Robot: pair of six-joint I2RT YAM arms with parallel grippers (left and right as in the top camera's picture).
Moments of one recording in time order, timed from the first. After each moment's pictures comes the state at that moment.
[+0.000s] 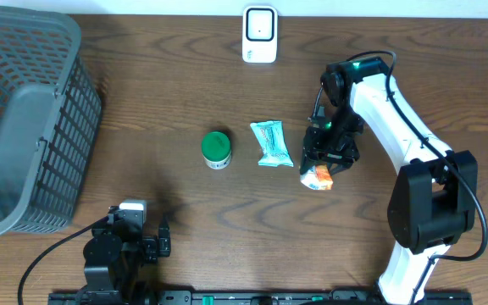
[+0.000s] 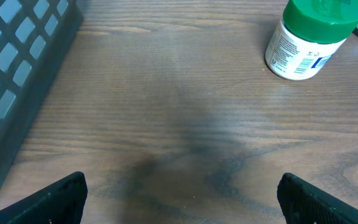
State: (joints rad) left arm 0.00 0.02 0.28 -0.87 0.04 0.06; right arm 0.26 1.99 1.62 -1.54 -0.41 0.22
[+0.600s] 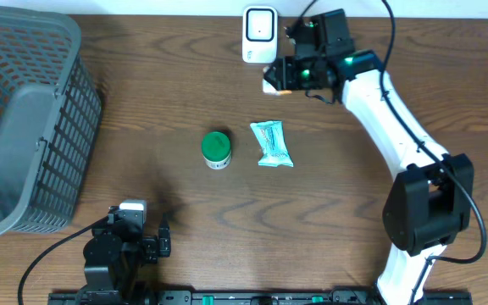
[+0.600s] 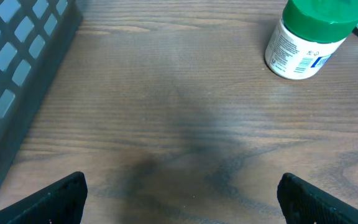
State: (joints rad) left arm 0.00 0.02 0.28 -0.87 0.04 0.06; right arm 0.32 1.99 1.71 -0.61 -0.39 0.27
